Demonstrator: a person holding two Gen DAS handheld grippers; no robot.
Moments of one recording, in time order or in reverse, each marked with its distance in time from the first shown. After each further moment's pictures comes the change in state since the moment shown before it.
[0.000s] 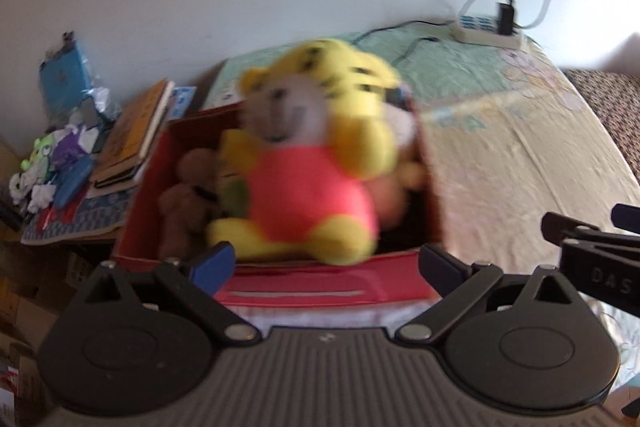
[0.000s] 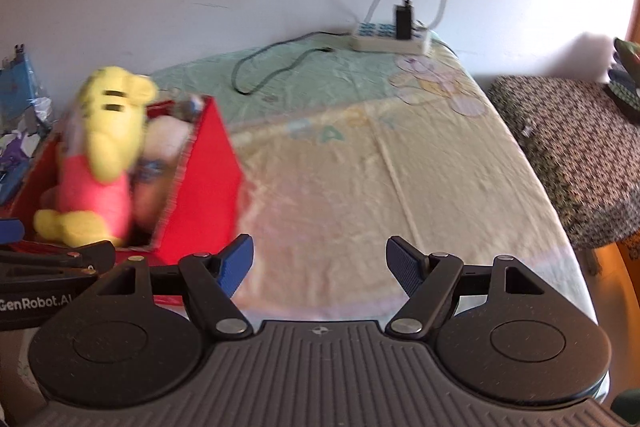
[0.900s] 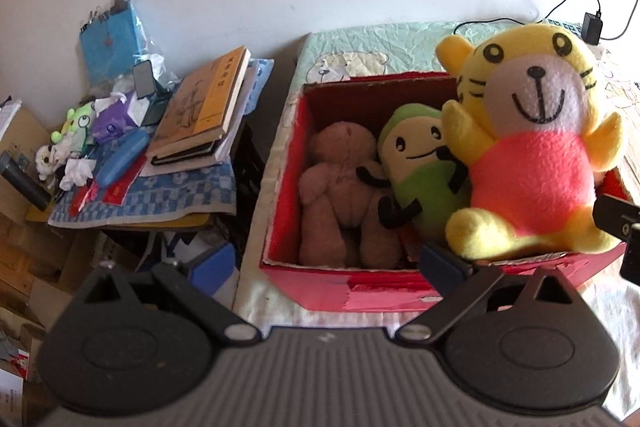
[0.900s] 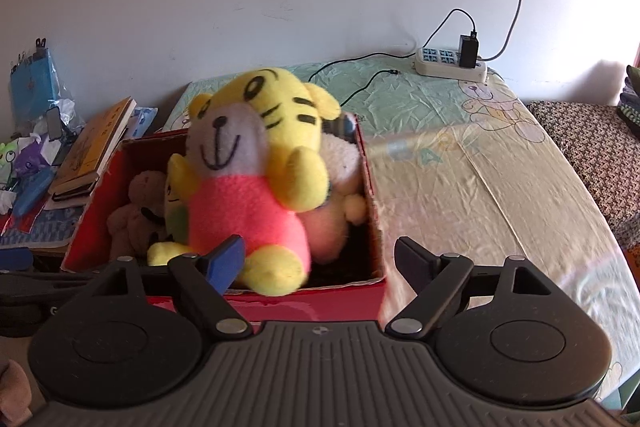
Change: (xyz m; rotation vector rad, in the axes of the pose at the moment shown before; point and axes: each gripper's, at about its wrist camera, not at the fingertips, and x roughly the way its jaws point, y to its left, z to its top) left arm 0.042 0.145 -0.013 -0.049 0.028 0.062; right arm 0.003 0.151 0.005 -0.012 -0.045 -0.037
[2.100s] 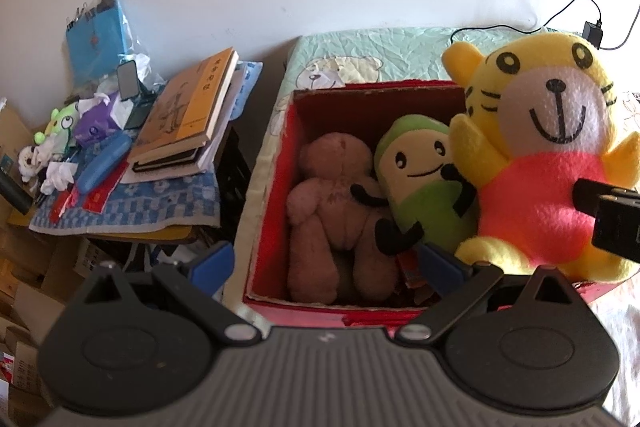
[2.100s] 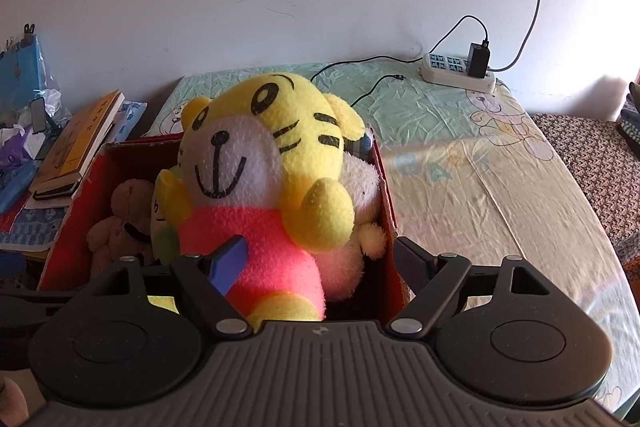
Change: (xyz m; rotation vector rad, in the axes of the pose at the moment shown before) left arm 0.025 0.003 0.010 -0.017 -0.017 -0.045; right arm 0.036 0.014 0.015 -0.030 0.006 -0.039
